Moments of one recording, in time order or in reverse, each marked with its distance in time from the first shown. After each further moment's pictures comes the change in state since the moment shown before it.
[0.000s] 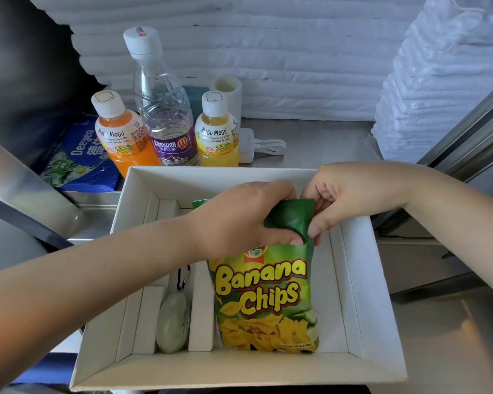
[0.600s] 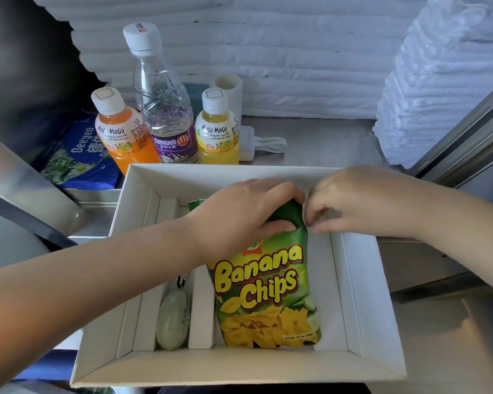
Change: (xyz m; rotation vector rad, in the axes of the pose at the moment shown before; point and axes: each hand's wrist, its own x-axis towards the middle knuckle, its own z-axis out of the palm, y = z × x) left_hand -0.001 -0.013 0.012 0.239 0.085 0.121; right_hand -0.014 0.002 0.020 -0.928 0.377 -0.044
